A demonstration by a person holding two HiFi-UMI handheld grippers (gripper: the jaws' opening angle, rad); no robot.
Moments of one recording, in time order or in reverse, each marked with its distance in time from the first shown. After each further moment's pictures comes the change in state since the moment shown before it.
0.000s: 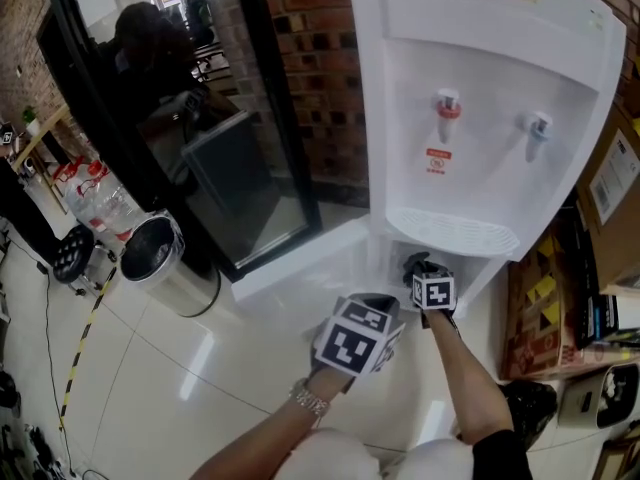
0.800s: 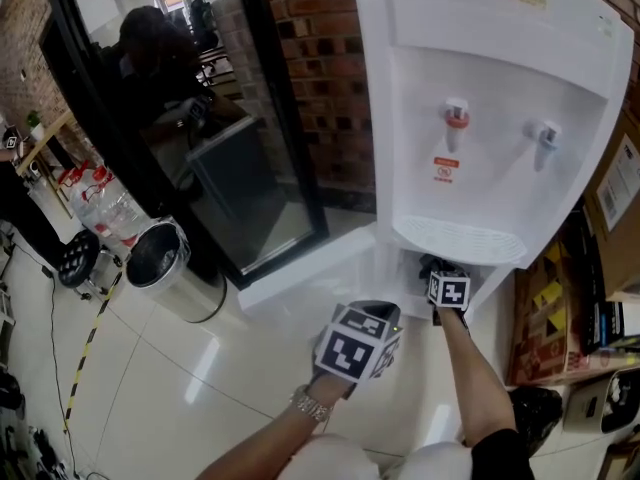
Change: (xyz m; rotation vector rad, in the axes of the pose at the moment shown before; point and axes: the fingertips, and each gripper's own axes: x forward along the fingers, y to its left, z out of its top) left arm 0.000 0.012 -0.004 -0.029 -0.002 0.004; right arm 0.011 -0.040 0.012 0.101 -0.060 -0.060
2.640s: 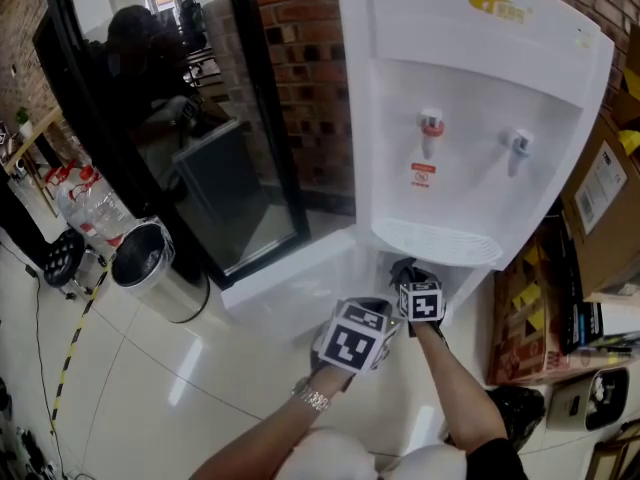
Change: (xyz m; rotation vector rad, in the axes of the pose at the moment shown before) left arm 0.024 -0.011 0.002 0.022 0.009 0.013; right arm -0.048 0.050 0.024 -0.131 -0.053 0.042
